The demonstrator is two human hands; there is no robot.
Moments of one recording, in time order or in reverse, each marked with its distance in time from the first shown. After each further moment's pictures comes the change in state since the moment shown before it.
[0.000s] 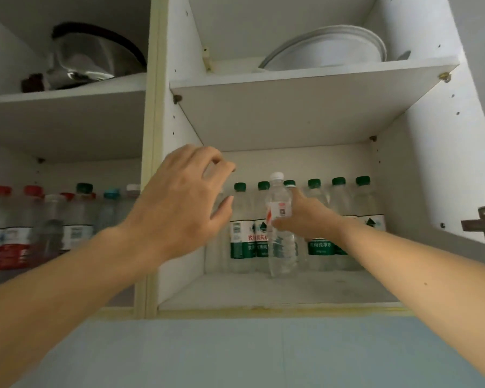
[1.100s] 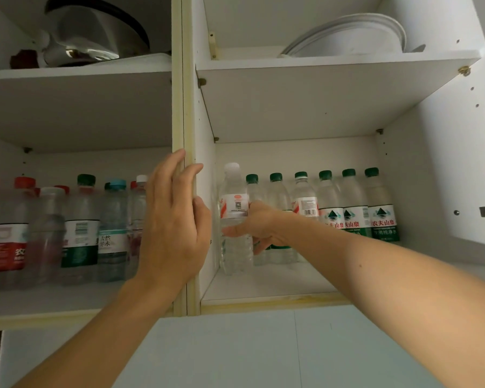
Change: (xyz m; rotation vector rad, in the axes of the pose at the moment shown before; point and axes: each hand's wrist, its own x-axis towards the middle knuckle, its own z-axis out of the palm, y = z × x) left_hand -0.063 -0.036 0.067 -0.457 0.429 -0.341; right_hand 0.018 -0.106 0.080 0.484 -0.256 0.160
